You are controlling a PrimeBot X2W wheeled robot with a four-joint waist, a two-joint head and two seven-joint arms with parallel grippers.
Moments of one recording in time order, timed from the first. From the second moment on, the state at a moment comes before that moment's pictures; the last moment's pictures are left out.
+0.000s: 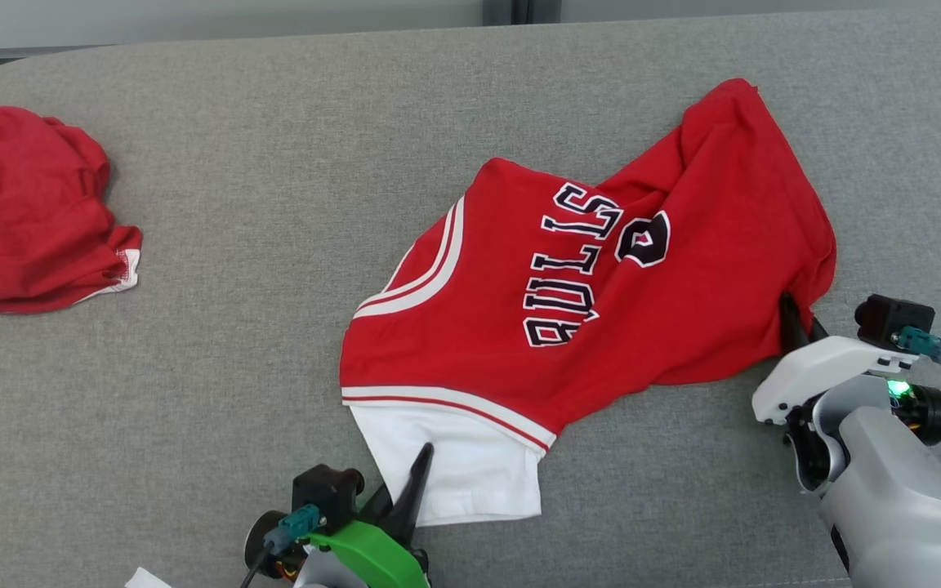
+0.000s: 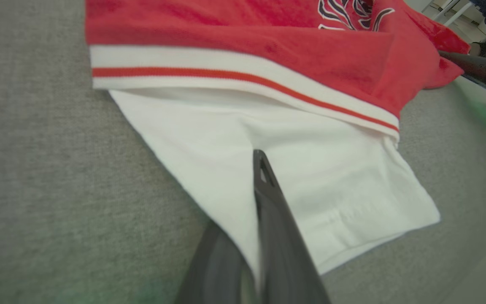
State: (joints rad) left arm -0.22 0.08 -0.60 0.61 -0.51 -0.13 -0.27; right arm -0.56 -0.17 0.12 0.99 0.49 0.13 -0.27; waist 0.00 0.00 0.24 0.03
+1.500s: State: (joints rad) left arm -1.82 0.24 -0.43 0.81 -0.88 -0.13 -0.16; right arm -1.78 -0.18 0.08 1.10 0.84 0.13 -0.26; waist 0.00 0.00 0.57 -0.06
